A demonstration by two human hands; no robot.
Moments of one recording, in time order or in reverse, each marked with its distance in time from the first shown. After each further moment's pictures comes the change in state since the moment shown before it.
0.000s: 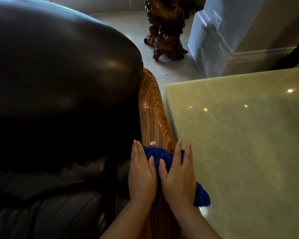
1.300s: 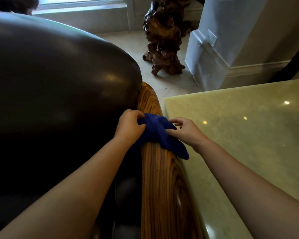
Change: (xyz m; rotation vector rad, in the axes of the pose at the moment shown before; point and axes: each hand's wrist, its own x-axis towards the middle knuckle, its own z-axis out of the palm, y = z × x) left_hand 0.172 0.040 -0.044 0.163 -0.136 0.168; right_hand 0.175 0.000 -0.028 0.558 -0.463 0.003
